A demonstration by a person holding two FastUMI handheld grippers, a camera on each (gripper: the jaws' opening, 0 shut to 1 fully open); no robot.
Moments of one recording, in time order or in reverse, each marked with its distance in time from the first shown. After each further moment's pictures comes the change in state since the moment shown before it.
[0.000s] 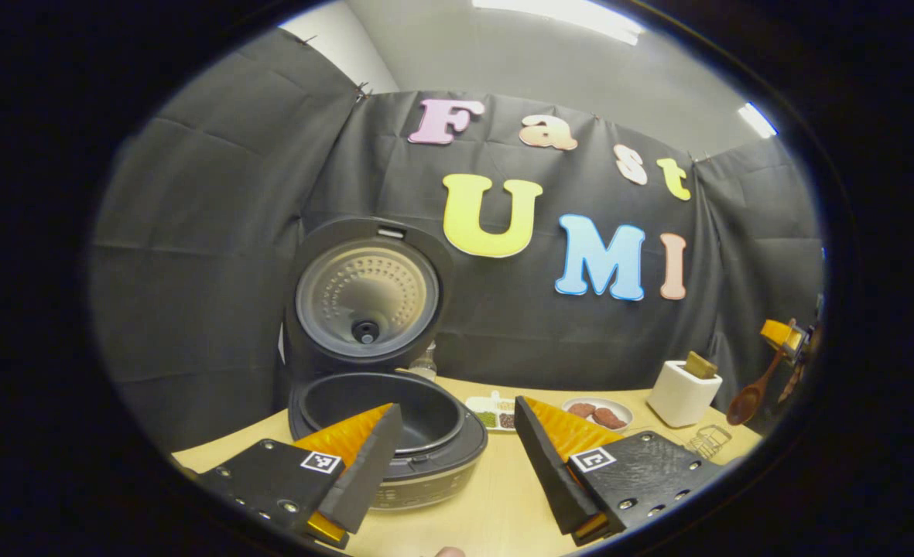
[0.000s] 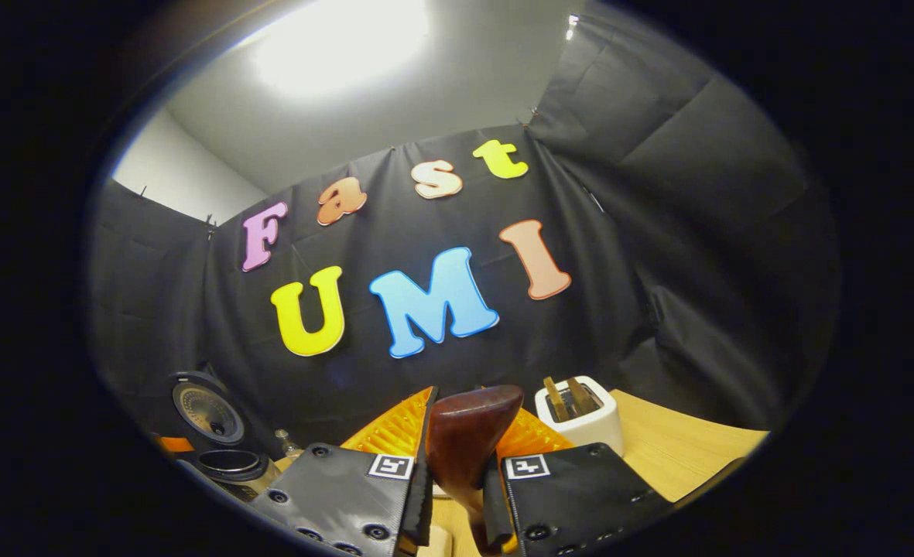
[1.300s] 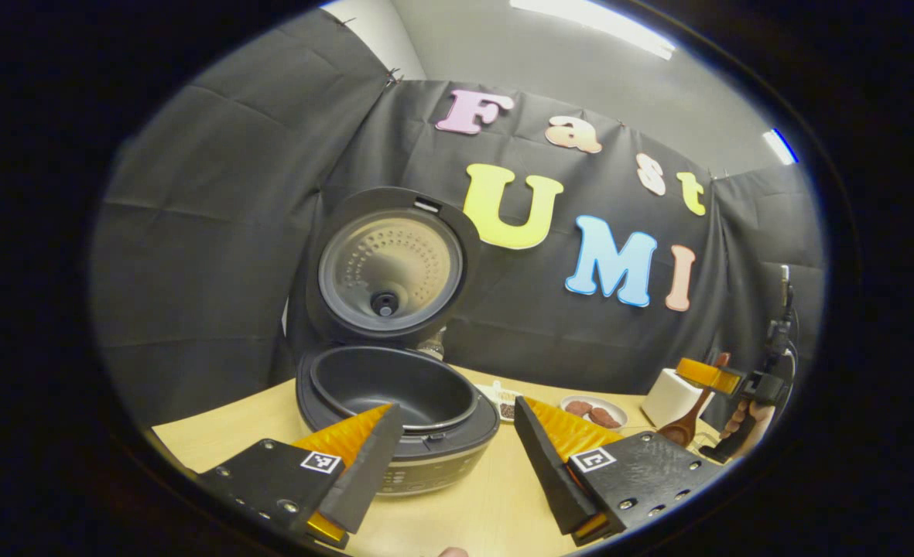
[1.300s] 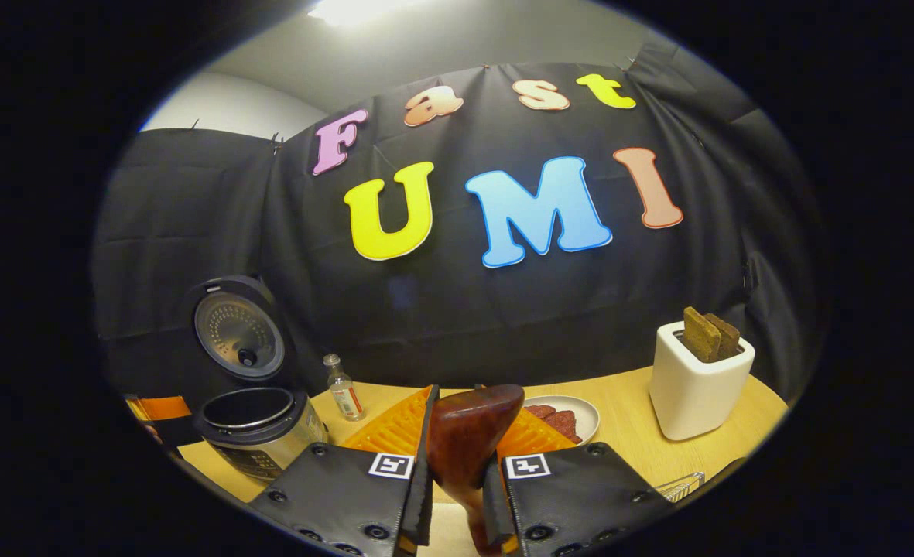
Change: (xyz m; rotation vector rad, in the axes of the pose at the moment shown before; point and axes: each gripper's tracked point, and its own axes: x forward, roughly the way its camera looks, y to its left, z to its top) left arm 0.001 0.023 -0.032 -0.105 0.047 0.001; right arm 0.048 0.118 -0.162 -0.137 0.337 0.221
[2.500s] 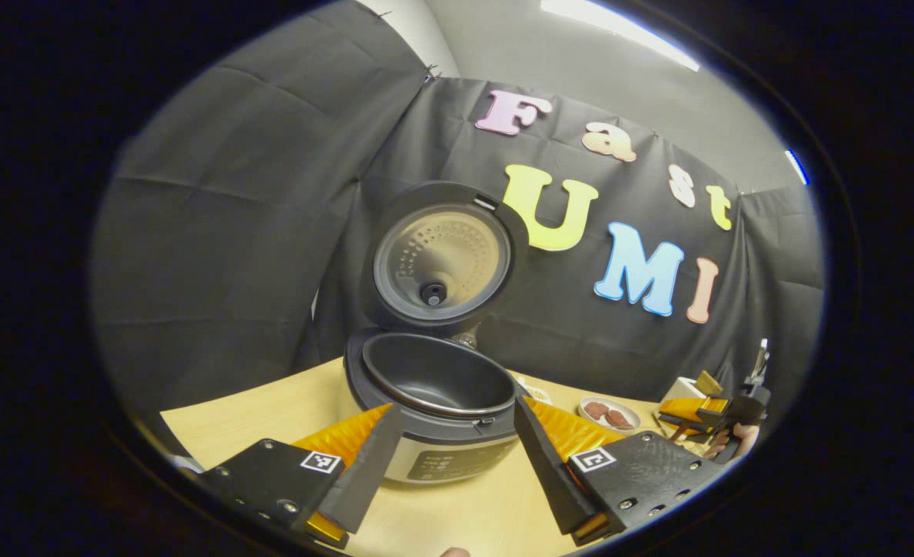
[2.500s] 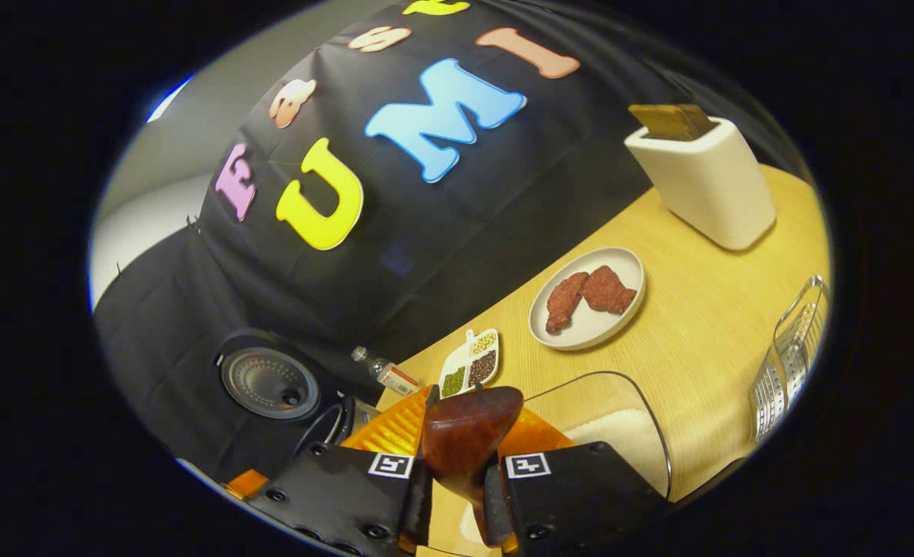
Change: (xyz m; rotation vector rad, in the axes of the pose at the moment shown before) left arm -0.021 0.057 -0.010 -0.085 0.003 0.089; right arm 0.013 0.008 -0.081 0.695 0.230 0.027
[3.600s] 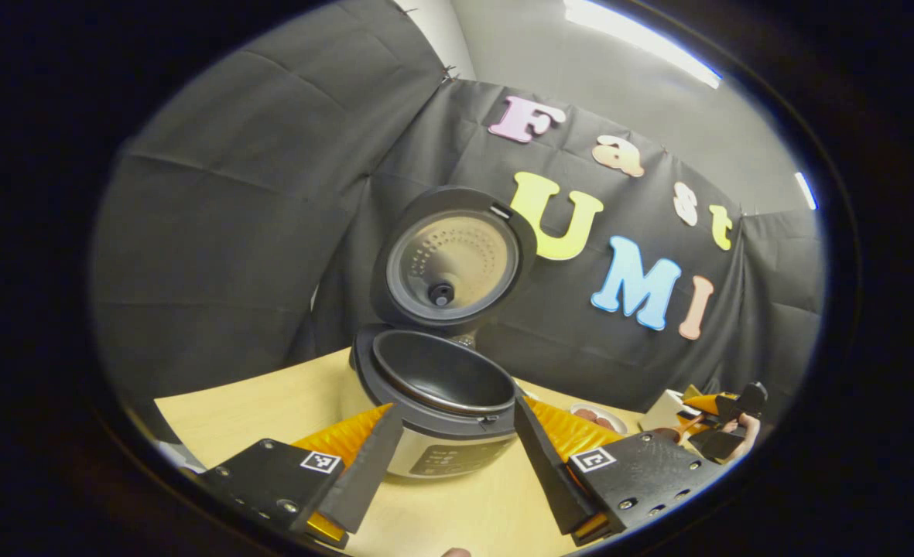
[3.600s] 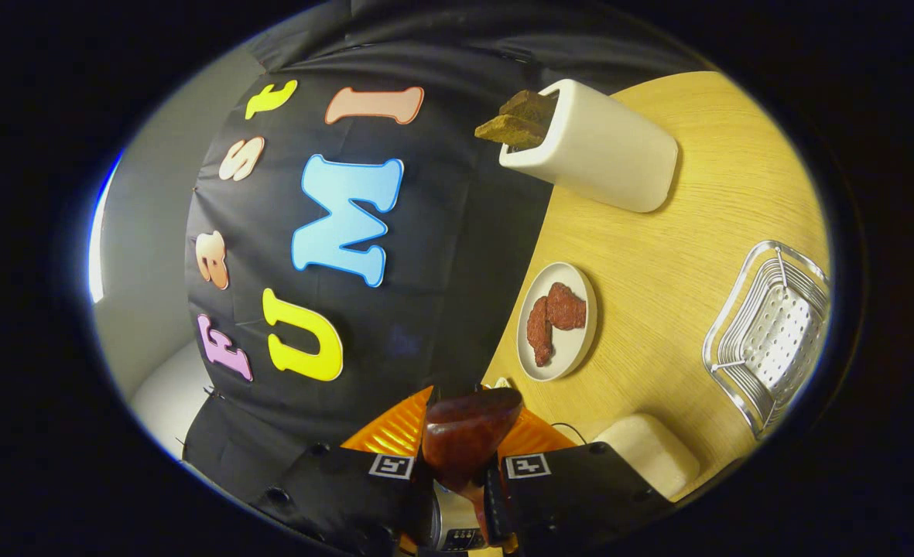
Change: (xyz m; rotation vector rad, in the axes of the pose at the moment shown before) left arm -0.010 0.018 -0.002 -0.076 -0.002 -0.021; right arm -0.040 -0.030 0.088 0.521 -0.180 0.029
